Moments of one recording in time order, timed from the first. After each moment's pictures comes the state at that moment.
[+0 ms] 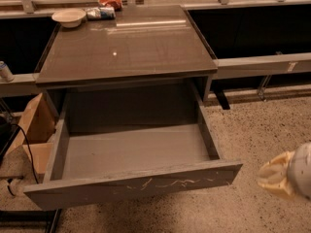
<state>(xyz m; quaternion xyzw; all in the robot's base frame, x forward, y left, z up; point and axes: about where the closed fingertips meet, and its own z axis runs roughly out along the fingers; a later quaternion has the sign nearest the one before) 0.339 -0.243 0.820 -0.50 0.83 0.01 0.23</state>
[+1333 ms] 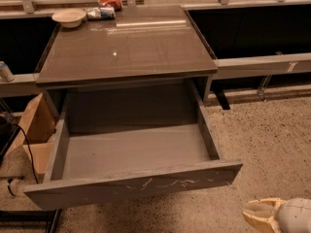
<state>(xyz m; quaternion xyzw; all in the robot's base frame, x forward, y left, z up) 0.315 -0.240 0.693 -0.34 0.86 0.19 0.33</state>
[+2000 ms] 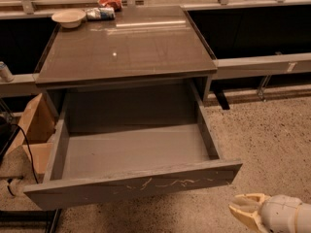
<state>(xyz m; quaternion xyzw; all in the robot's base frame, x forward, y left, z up) 0.333 -0.221 0.670 -0.34 0.84 0.19 0.36</state>
